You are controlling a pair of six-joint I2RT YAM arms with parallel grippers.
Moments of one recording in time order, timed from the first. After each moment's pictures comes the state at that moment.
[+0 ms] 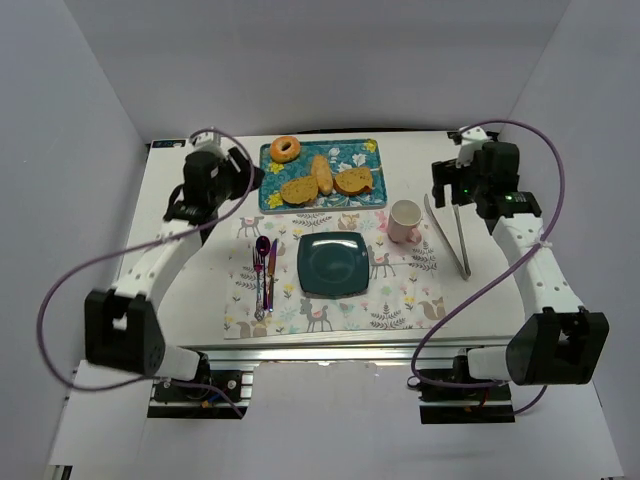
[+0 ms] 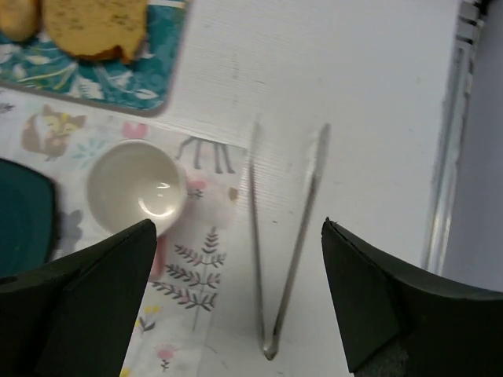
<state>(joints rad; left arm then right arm) -0.21 1.49 1.15 -0.02 0.10 -0.55 0.10 1.32 1.22 -0.45 -0.13 -0.21</state>
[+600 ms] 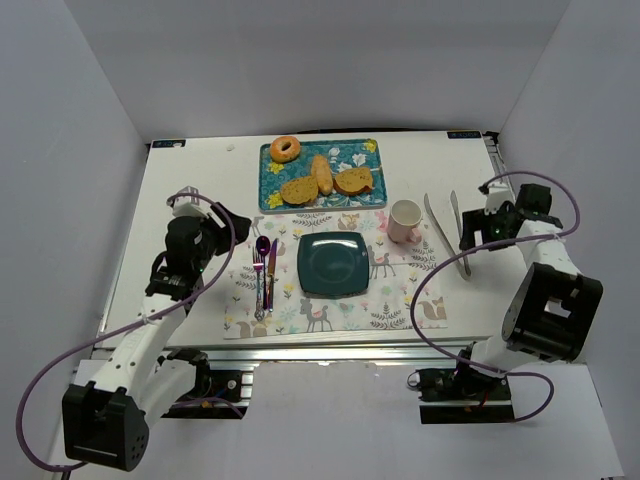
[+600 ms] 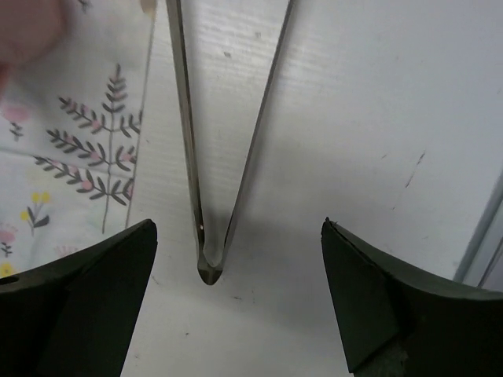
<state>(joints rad) -0.19 0.92 0.61 -0.01 0.03 -0.63 -0.31 1.48 1.03 -0.55 -0.43 -0.49</state>
